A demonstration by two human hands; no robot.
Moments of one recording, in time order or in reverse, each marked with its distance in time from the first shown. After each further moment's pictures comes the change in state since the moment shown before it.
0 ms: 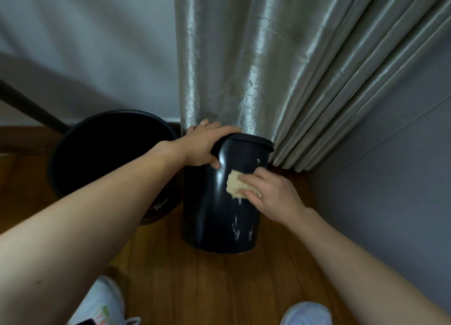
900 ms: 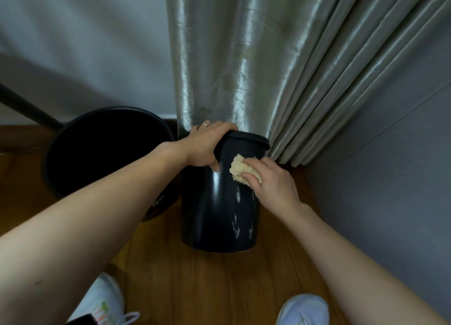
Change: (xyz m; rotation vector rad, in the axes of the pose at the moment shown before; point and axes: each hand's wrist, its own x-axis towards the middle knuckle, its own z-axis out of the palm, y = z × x) left_hand 0.000 0.020 0.009 -0.088 0.000 -0.001; right_hand 0.000 -0.003 0.002 0.056 0.085 0.304
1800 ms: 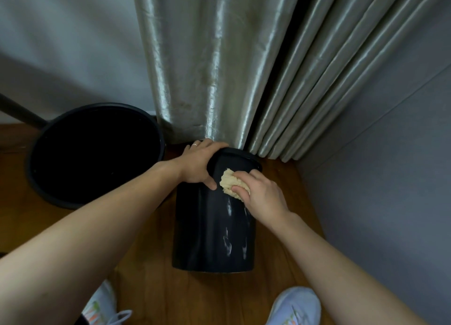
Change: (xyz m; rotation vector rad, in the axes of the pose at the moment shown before) left_hand -0.005 -0.003 0.050 -0.046 -0.131 -0.098; right_hand -0.028 0.000 0.009 -0.011 -0.160 0.068
